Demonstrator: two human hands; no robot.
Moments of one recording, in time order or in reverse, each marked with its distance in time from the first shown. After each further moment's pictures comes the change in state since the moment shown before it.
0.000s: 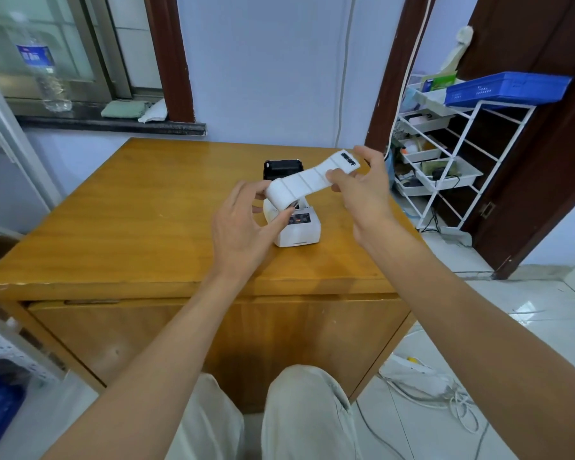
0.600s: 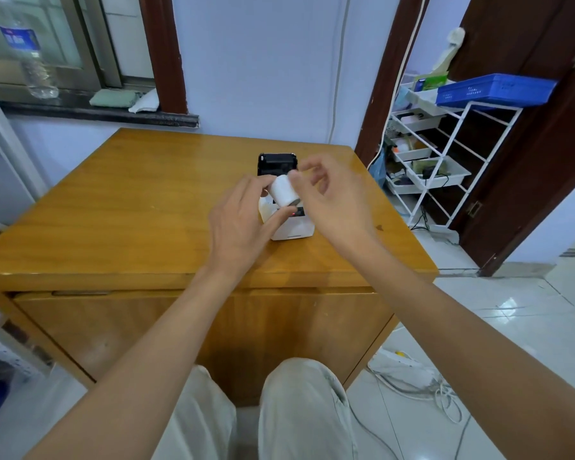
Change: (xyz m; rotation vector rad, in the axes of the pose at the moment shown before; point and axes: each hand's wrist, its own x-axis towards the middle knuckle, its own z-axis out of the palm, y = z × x) left_hand -0.004 -0.001 0.002 0.161 -0.017 0.179; right_hand -0.046 -0.003 0.011 -0.594 -0.094 -0.403
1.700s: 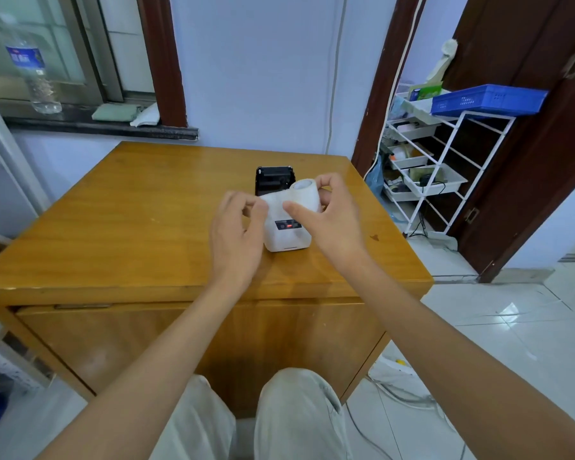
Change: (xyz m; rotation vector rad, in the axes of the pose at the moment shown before) left_hand 0.002 0.021 -0.011 -0.277 0.010 -0.384; right_hand -0.002 0.014 0.006 0.301 -0.040 0.156
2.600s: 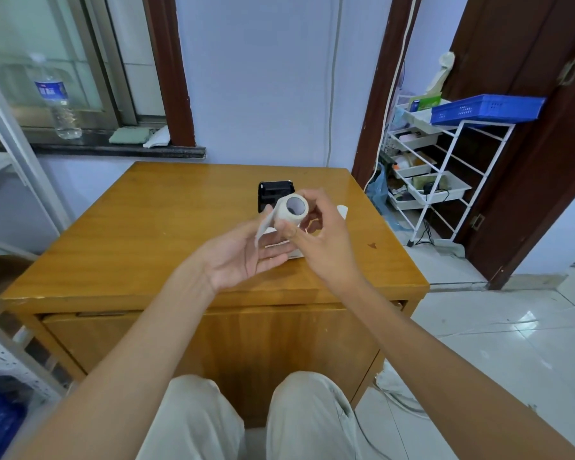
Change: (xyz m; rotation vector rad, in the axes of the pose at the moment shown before) left_hand 0.018 0.038 -0.042 -0.901 -0.724 -0.888; right_hand -0.027 -0.009 0.000 0.233 -0.098 -0.247
